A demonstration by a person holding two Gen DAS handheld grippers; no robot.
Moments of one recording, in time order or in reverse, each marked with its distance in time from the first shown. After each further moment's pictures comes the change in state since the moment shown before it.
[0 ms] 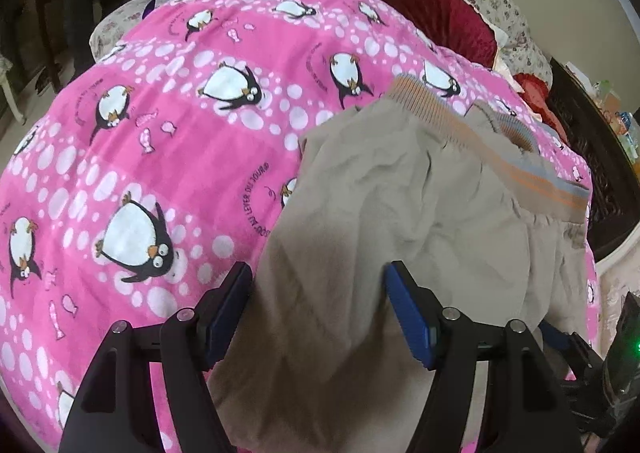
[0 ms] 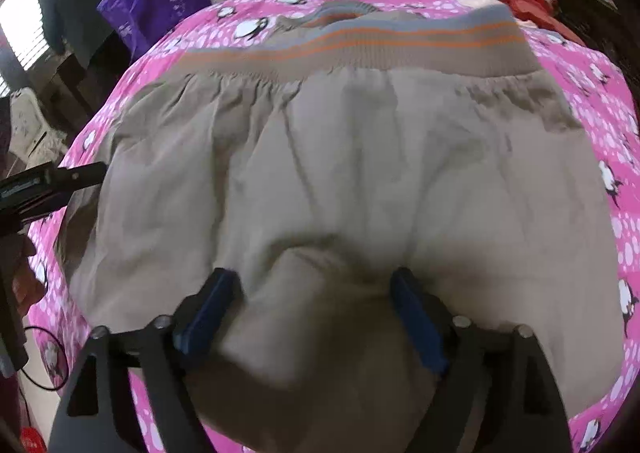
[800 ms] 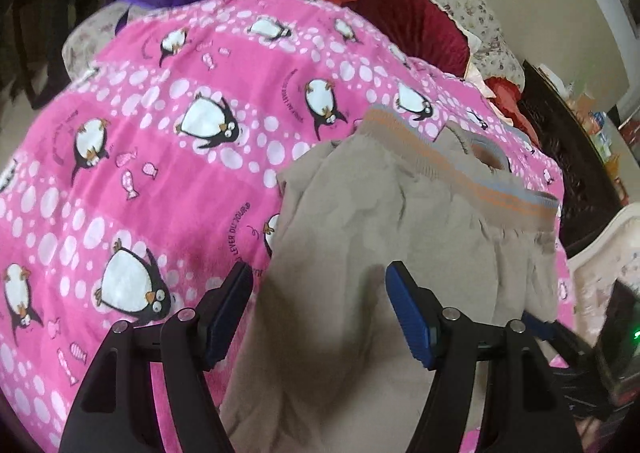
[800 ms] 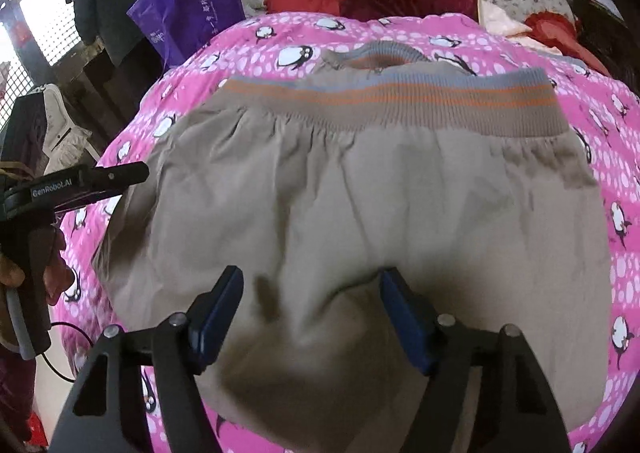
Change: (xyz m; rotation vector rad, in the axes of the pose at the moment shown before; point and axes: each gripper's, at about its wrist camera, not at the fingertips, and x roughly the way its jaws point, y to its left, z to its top) left arm -0.008 0.011 0.031 0.027 0.016 -0.129; right arm -0.020 0.017 0.023 -0.033 -0.041 0.071
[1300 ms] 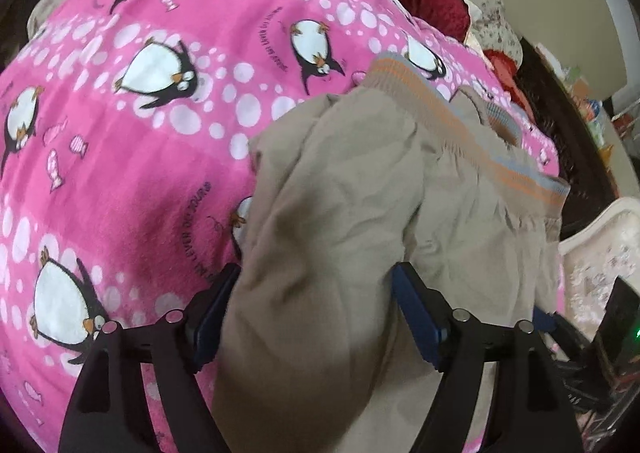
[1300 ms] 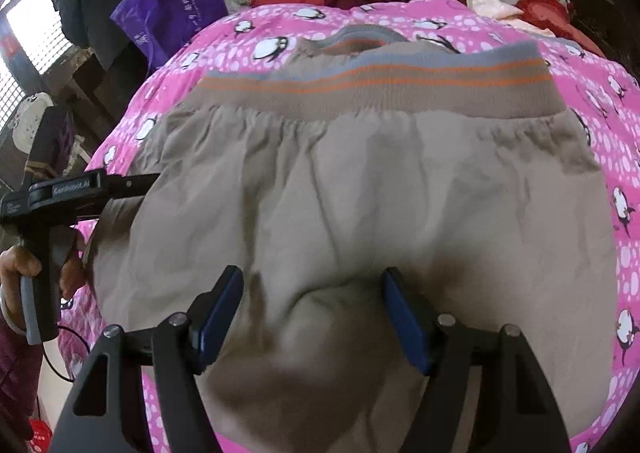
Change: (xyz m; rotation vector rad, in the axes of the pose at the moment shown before) left arm 0.052 -0.006 0.004 0.019 0.129 -0.051; right arm 0.011 -0.019 0.003 0.040 0.028 -0.008
